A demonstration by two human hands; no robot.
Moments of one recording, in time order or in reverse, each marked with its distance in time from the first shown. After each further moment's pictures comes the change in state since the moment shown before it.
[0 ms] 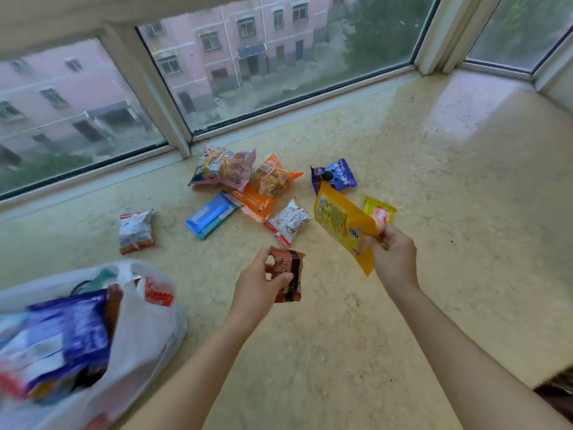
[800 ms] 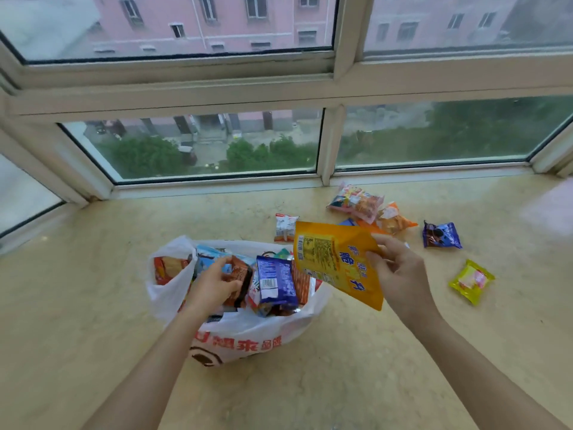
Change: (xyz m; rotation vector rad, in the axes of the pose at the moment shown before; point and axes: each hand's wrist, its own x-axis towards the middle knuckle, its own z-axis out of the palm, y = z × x) left_hand -0.164 -0.091 -0.345 0.124 0.310 -0.234; right_hand -0.240 -0.245 0.103 0.050 -0.449 -0.466
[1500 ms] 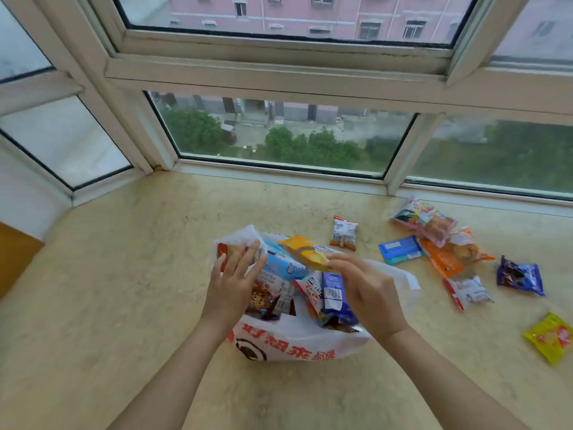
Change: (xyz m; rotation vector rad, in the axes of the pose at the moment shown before) left_hand 0.016 -0.109 -0.040 0.813 0.467 0.535; right_hand 0.012 -0.003 0.162 -0.305 -0.223 -0.724
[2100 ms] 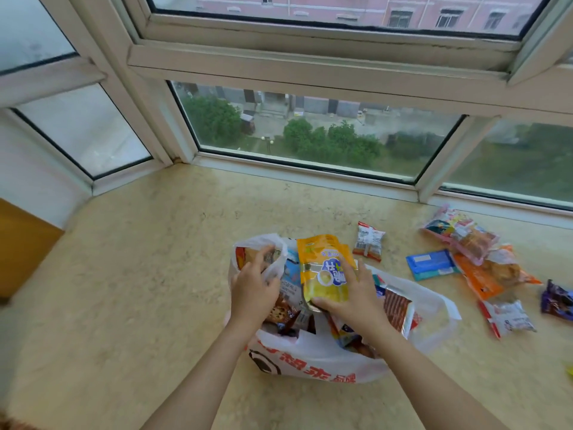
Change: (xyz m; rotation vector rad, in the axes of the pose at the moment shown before) left_hand 0.033 0.011 -0.012 -0.814 -0.018 -0.642; right_hand 0.000 0.056 0.097 -0.021 -0.609 0.716
